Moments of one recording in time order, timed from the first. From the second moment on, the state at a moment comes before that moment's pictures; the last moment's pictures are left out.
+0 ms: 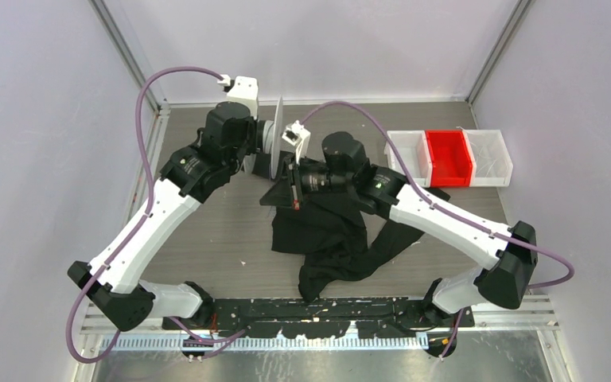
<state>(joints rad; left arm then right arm) -0.66 1.29 1.56 -0.66 -0.54 -0.13 0.93 1.43 1.31 -0.16 -0.48 0.55</state>
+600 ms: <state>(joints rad) -0.66 1.29 1.53 -0.78 -0.22 0.04 0.65 1.45 1.53 -0.28 -0.73 0.42</state>
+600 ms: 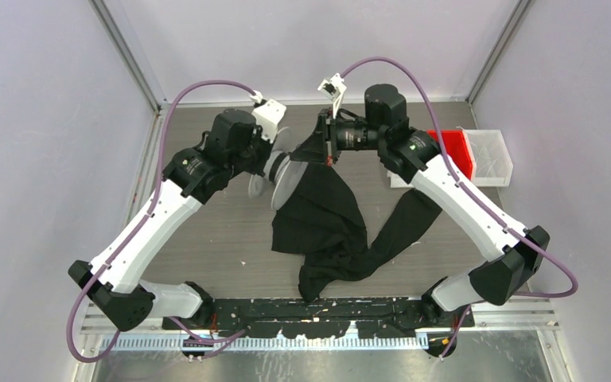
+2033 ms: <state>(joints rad) -0.54 1.27 1.67 -1.14 0.41 0.28 0.59 1.55 1.58 -0.82 -0.65 0.00</state>
